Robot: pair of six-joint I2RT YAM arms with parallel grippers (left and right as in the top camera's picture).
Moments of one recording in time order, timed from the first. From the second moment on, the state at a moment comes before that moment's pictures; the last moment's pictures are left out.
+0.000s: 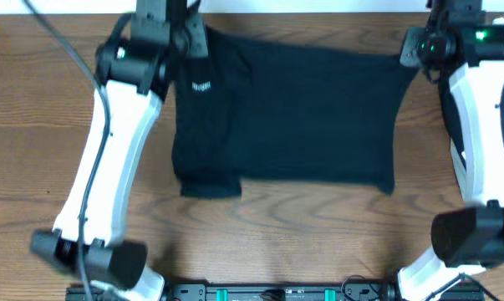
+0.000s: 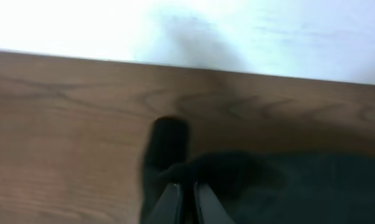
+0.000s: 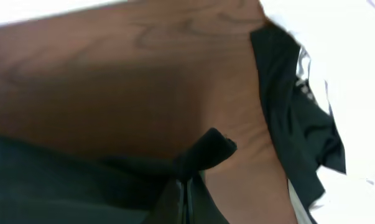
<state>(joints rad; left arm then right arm) -0.25 1.75 1.98 -0.93 -0.20 -0.25 -0.01 1.83 1.95 -1.06 0.16 0.23</state>
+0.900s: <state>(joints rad) -0.22 1.81 1.99 -1.62 0.01 -0.13 -0.14 1.80 1.90 -1.65 0.11 0.17</state>
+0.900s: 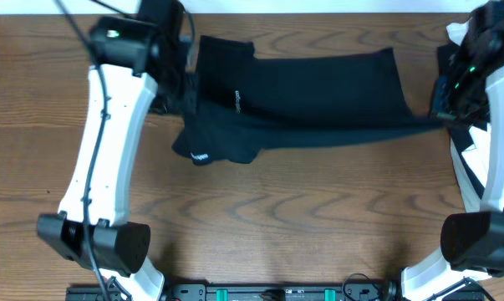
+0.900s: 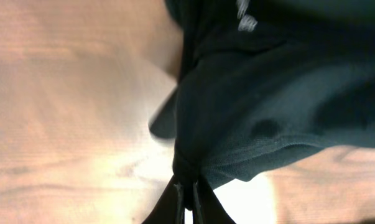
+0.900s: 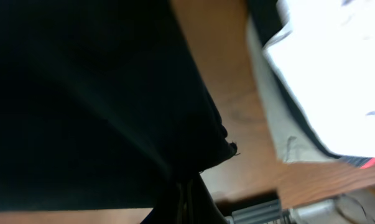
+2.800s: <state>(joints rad) -0.24 1.17 1.71 -1.10 0.07 -0.12 -0.21 1.32 1.77 -1.24 0.16 0.15</state>
